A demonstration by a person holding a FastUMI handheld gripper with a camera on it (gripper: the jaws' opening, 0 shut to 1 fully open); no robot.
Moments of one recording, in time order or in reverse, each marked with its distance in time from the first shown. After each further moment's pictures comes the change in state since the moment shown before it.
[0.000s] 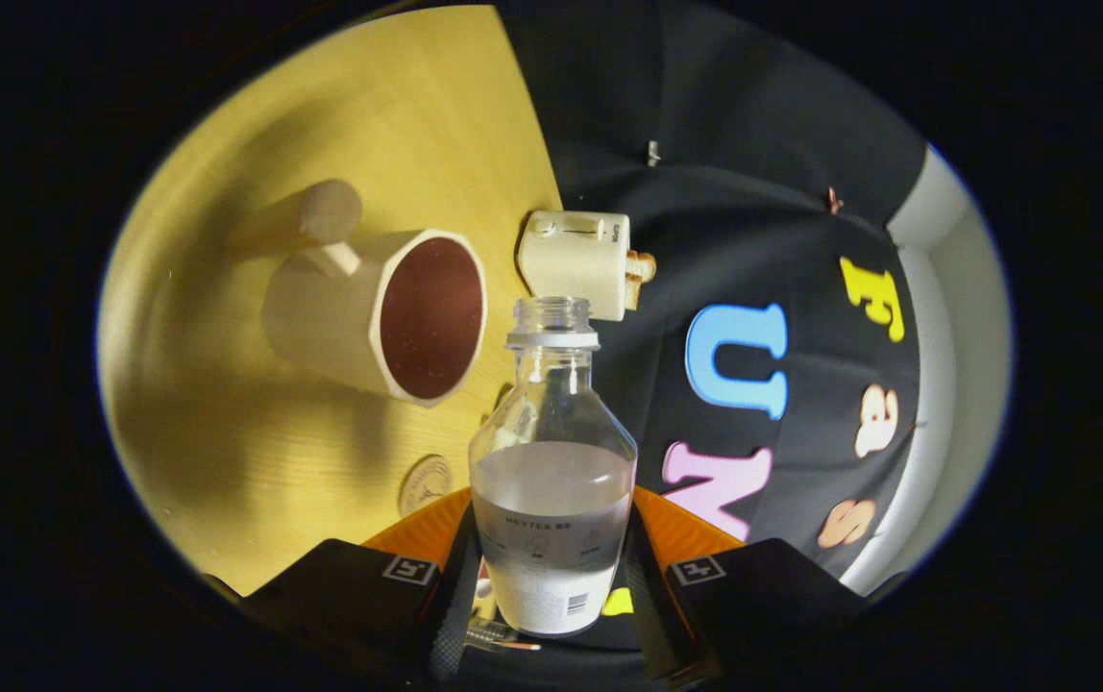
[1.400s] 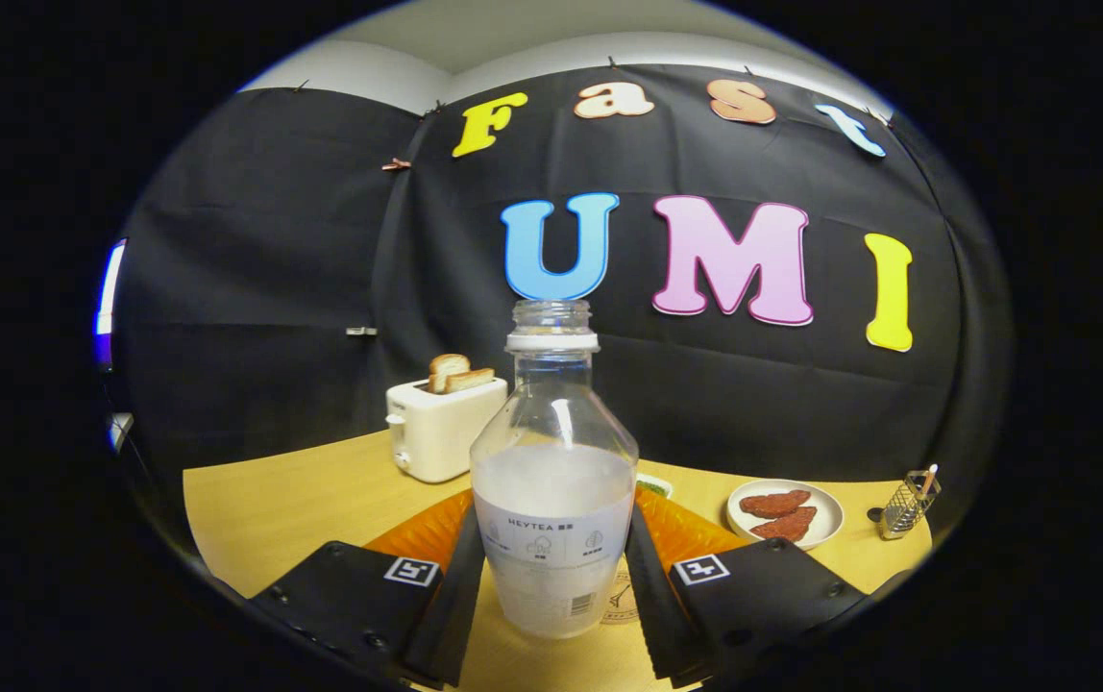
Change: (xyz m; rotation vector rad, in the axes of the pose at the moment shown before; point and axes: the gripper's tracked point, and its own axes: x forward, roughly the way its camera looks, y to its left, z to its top) arm 0.049 -0.081 -0.040 1.484 -0.261 -0.012
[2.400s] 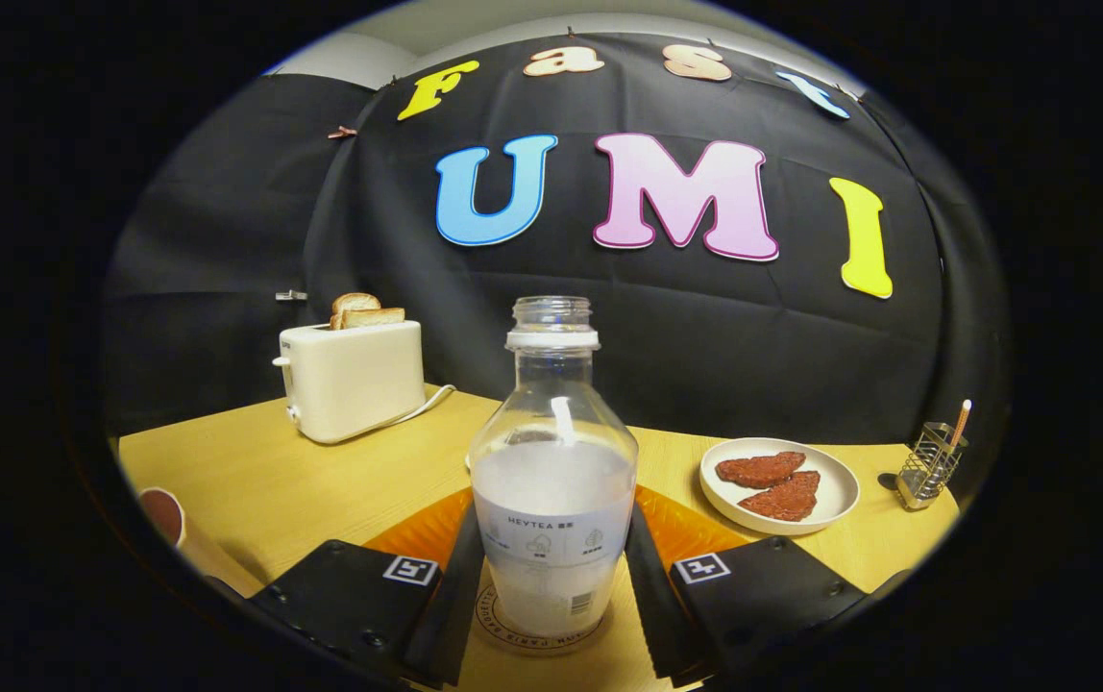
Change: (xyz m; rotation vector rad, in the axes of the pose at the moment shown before) arm 0.072 -0.068 -0.100 -0.006 0.065 -0.105
